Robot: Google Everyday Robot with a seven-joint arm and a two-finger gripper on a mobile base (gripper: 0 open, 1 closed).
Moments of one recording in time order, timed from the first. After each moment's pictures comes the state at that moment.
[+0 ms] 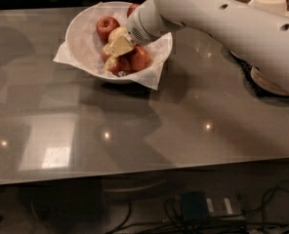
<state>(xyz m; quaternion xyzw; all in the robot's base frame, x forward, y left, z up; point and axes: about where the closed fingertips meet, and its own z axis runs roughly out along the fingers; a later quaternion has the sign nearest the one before) 0.694 0.040 0.932 -0.45 0.77 0.09 0.44</state>
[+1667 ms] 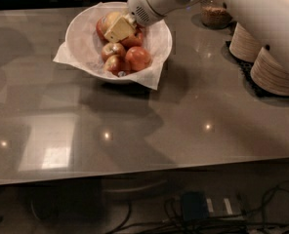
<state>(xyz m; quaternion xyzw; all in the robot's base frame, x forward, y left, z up) 0.680 0.049 0.986 -0.52 0.72 0.12 0.45</state>
